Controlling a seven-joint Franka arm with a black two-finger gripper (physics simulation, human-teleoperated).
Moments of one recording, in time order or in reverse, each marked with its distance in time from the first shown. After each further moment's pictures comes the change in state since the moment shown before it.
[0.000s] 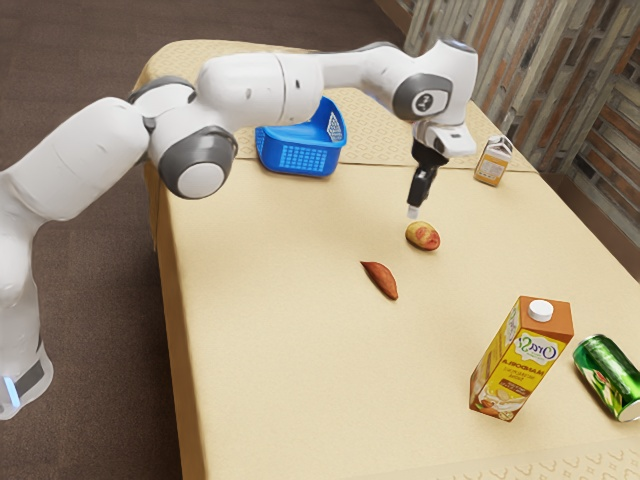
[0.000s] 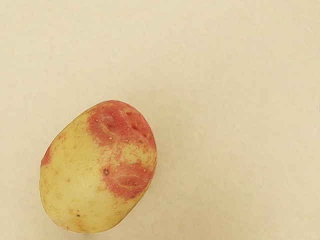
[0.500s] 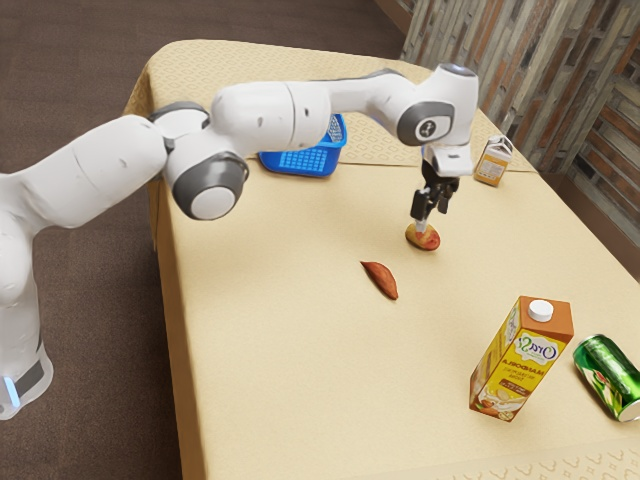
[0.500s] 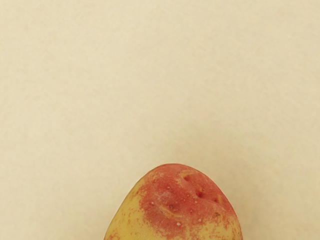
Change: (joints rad) arm 0.034 0.147 -0.025 0.139 -0.019 0.109 0.256
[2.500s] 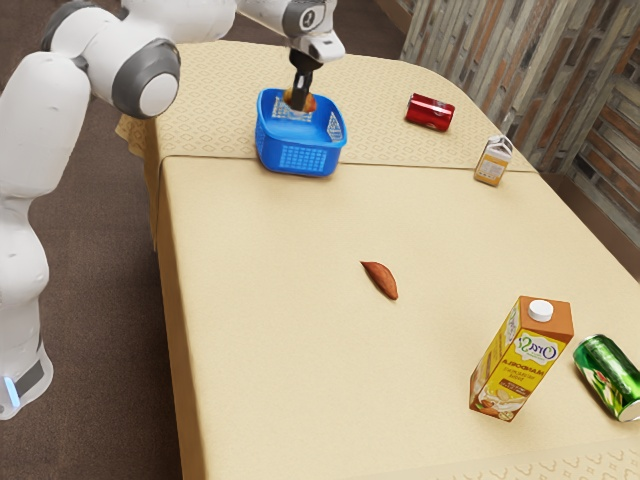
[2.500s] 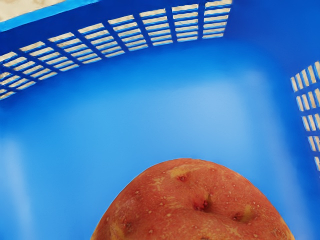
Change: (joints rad) arm 0.336 -0.467 0.103 -0.575 0.123 0.072 -0.091
